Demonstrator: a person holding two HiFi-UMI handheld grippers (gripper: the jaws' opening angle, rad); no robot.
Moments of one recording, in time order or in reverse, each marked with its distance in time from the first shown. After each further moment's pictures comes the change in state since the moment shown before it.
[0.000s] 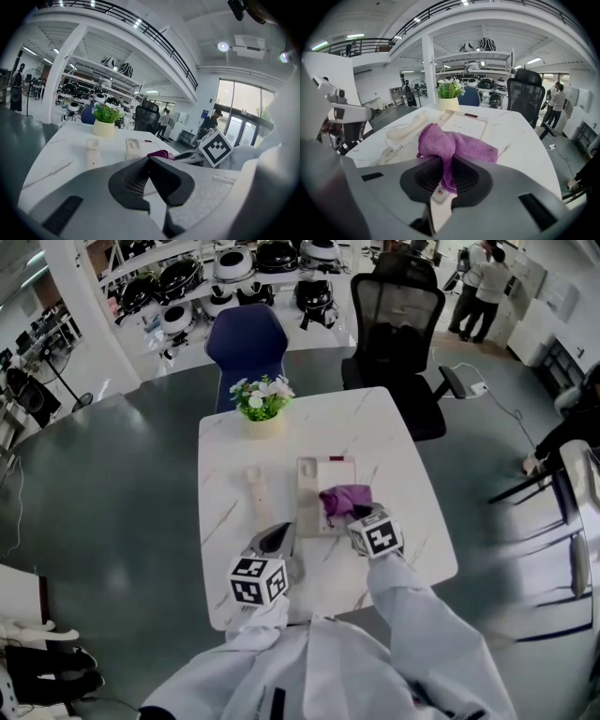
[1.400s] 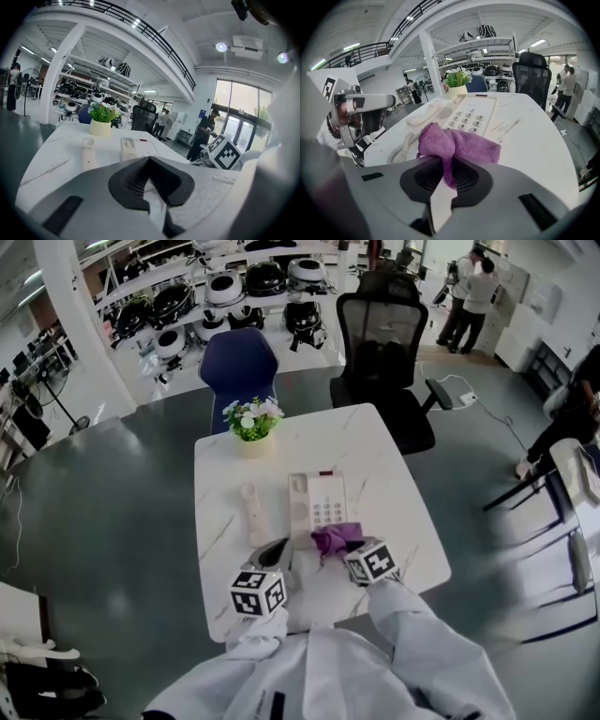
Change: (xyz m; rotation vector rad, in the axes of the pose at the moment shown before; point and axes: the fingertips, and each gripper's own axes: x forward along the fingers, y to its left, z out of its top) left arm -0.003 -0.017 -0.005 0.009 0.005 -0.025; right arm -0.026 0.039 -0.052 0.063 0.089 0.147
